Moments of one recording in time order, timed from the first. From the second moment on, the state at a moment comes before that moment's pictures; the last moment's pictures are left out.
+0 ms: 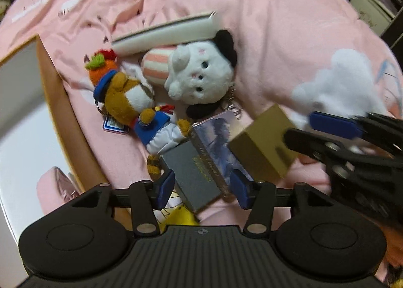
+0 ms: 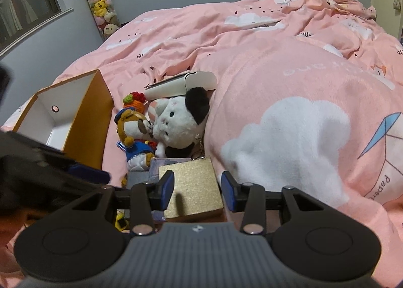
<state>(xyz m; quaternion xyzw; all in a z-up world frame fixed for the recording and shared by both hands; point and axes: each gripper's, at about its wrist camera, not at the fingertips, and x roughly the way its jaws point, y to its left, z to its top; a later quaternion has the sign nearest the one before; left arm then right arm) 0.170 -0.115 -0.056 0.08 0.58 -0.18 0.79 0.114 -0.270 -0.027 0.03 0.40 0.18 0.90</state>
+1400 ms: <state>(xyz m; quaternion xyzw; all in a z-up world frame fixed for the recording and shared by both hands) 0.150 -0.071 -0.054 -0.06 0.54 -0.12 0.83 0.130 -0.260 -0.019 0.00 0.42 0.21 0.88</state>
